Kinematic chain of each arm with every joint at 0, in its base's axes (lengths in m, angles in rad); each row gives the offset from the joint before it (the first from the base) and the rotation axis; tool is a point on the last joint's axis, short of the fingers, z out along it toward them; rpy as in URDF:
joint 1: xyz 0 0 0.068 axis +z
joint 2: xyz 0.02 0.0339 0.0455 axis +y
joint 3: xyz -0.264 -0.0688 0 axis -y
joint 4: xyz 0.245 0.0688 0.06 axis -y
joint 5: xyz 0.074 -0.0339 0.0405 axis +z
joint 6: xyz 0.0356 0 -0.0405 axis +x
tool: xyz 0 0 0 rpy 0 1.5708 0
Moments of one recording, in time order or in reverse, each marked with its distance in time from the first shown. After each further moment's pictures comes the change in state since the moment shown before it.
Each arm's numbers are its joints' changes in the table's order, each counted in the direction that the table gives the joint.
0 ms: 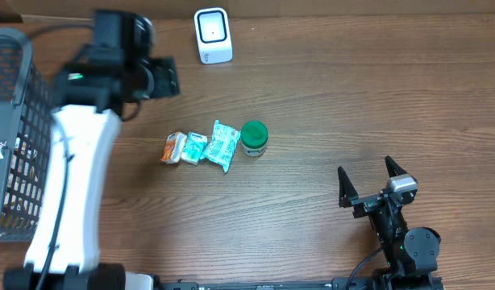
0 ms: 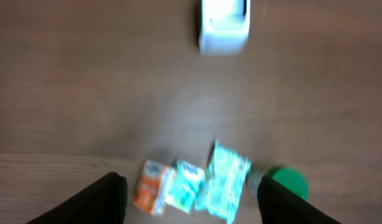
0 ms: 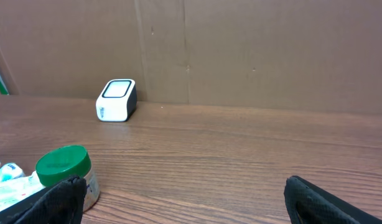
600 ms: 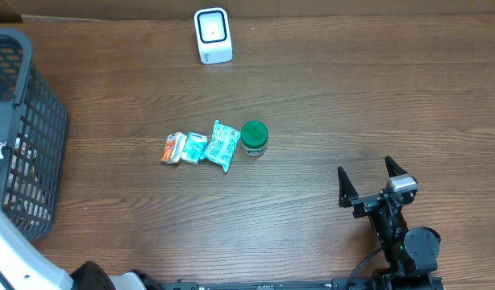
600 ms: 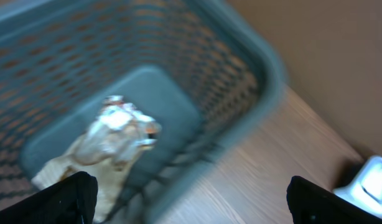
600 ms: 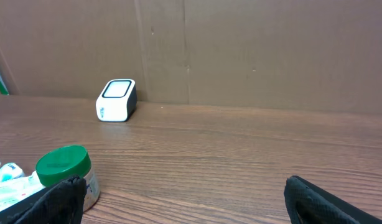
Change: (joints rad) left arm 0.728 -0.057 0.275 -0.164 0.045 -0.058; right arm 0.000 0.000 0.000 0.000 0.000 0.000
